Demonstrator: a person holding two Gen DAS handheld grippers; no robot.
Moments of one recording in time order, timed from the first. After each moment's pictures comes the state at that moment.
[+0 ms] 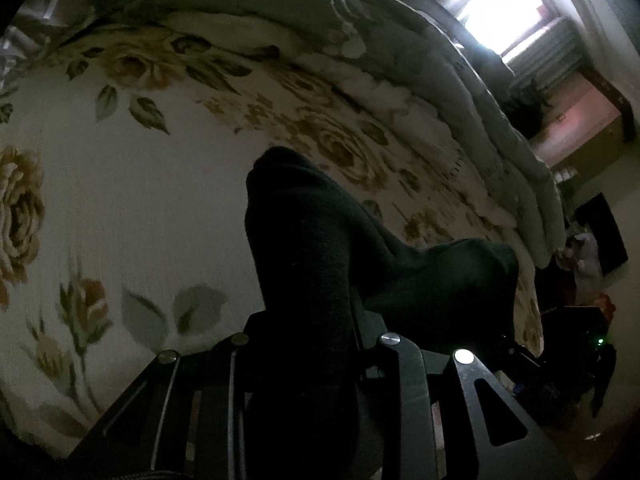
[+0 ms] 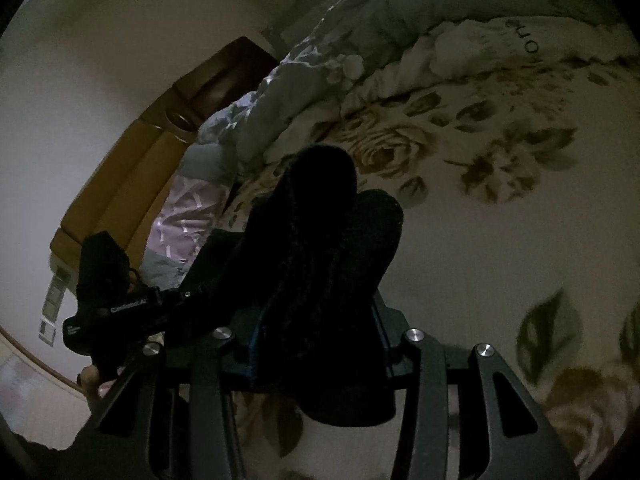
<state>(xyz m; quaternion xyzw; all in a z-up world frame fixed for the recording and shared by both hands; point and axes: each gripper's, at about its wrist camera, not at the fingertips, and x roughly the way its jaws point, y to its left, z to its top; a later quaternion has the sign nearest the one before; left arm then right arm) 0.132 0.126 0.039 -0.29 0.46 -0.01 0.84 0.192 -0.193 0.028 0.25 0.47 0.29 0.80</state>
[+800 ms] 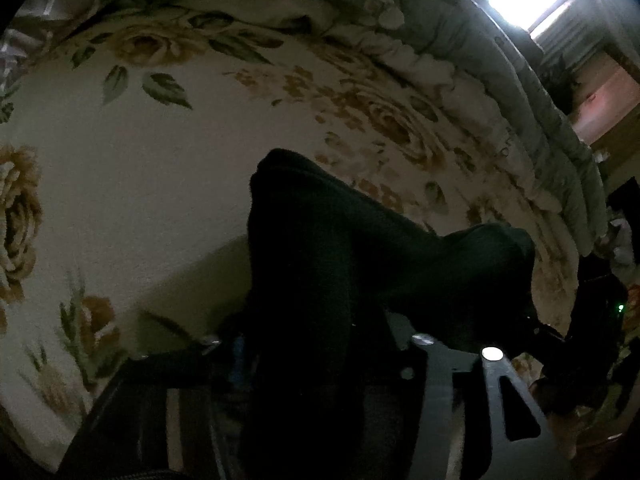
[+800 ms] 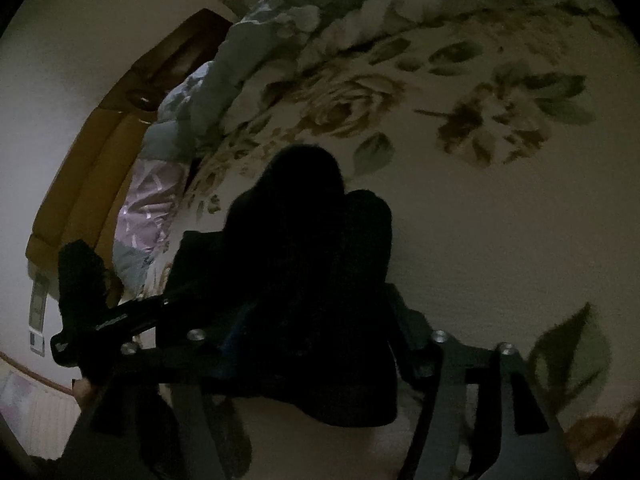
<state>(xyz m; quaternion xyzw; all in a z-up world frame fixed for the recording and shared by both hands) 0.154 0.134 -0.016 -0.25 0.50 0.03 0.83 0.227 -0.188 -0.035 0.25 0.54 0.26 0.76</state>
